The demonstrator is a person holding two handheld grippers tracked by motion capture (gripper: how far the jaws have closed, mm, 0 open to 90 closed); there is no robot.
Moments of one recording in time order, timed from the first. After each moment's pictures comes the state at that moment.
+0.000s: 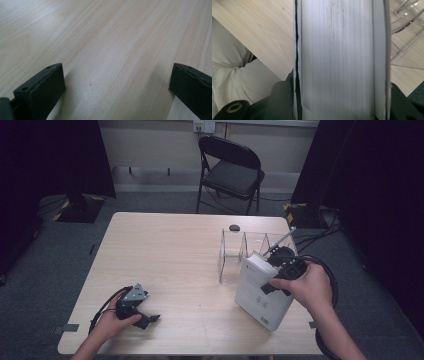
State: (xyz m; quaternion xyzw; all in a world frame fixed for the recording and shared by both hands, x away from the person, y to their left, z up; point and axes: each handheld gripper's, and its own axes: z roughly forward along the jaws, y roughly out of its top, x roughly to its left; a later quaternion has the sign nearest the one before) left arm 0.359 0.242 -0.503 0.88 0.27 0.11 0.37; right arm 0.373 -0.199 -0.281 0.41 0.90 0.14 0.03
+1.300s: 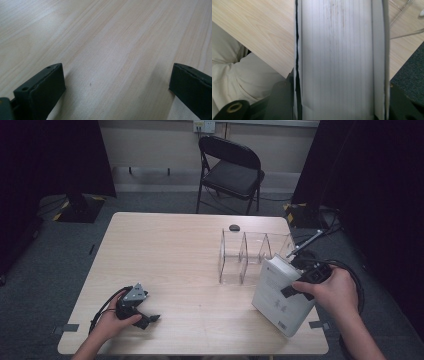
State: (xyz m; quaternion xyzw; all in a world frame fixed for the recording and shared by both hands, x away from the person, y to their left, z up) left arm 0.359 0.242 -0.503 0.88 0.27 0.11 0.37; right arm 0.361 -0.247 -0.277 0.45 0.89 0.13 0.03
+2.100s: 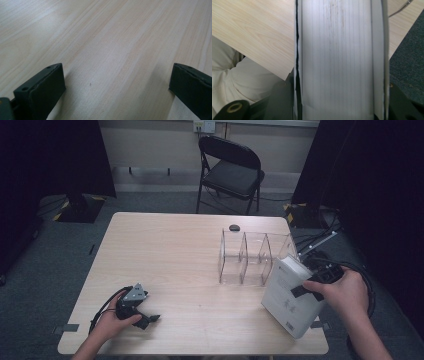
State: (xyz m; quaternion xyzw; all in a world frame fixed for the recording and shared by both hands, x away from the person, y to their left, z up) left arm 0.359 0.242 -0.503 0.88 0.27 0.11 0.37; right arm 0.363 -0.276 -0.281 0.49 0.86 0.13 0.03
